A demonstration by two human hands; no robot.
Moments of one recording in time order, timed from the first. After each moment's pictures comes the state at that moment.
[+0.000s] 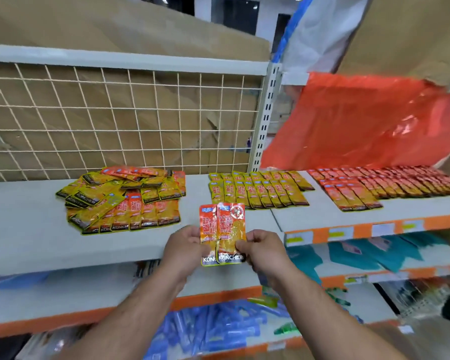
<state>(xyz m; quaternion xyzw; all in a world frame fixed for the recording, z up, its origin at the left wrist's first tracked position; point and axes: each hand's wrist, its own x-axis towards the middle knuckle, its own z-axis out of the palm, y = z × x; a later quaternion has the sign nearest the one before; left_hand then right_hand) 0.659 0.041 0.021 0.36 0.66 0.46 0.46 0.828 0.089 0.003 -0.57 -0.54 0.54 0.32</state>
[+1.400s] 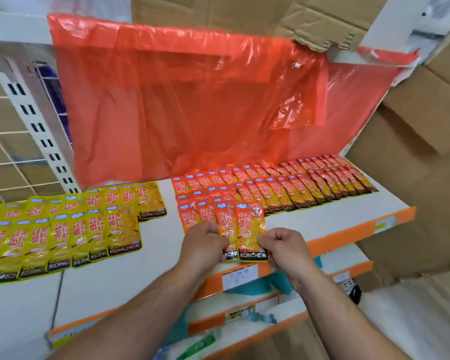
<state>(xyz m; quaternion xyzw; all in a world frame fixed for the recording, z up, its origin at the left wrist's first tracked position) 1.091 0.325 -0.014 0.41 0.62 0.39 0.54 1.266 0.316 -0.005 -0.67 -0.45 0.45 0.37</state>
